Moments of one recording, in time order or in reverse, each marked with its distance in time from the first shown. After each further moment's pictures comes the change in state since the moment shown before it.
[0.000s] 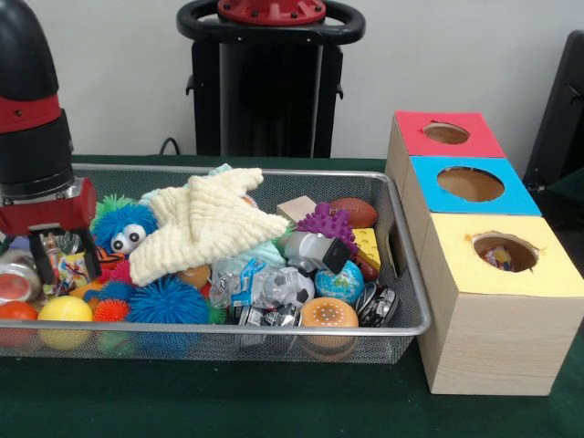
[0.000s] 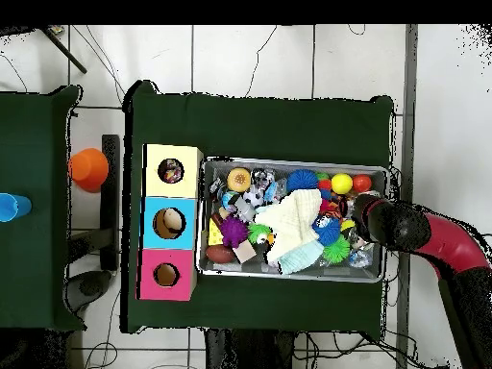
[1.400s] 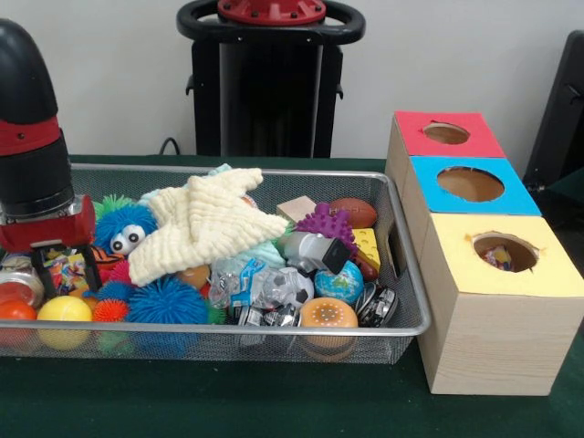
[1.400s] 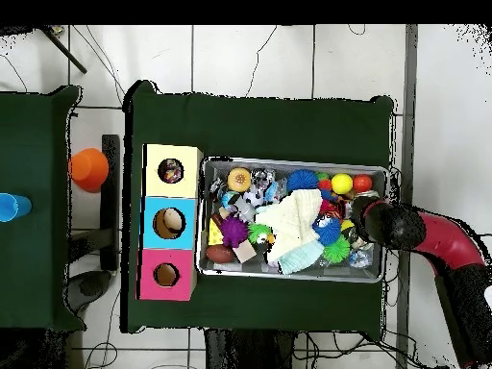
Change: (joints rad) arm -0.027 0.059 0.050 -0.037 -0.116 0.036 -0.011
